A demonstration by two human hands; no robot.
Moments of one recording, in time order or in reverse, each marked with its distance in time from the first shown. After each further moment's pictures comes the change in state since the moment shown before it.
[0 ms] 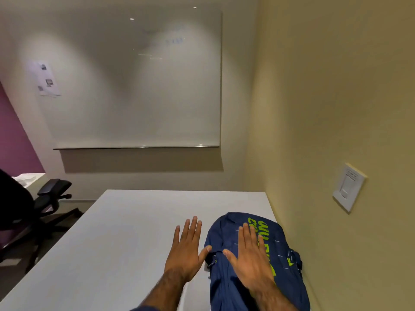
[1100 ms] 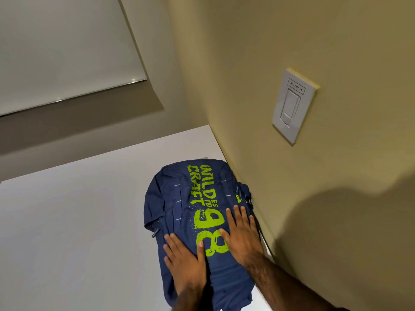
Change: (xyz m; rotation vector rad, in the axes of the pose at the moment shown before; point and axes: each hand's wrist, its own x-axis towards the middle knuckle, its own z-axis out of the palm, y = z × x) left_hand -0.022 0.178 0.171 -0.681 -0.202 -0.418; right_hand -0.020 0.169 0.129 -0.026 -0.221 0.219
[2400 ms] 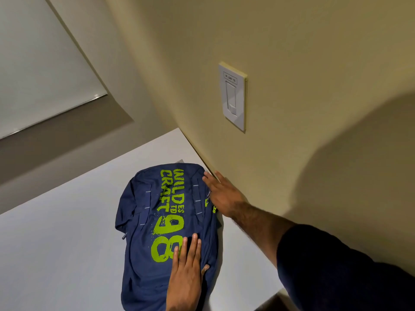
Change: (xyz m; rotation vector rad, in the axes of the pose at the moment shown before) left_hand -0.008 -0.021 -0.003 0.841 -0.099 0.824; right_hand 0.061 0.030 -0.074 -0.619 0.099 -0.378
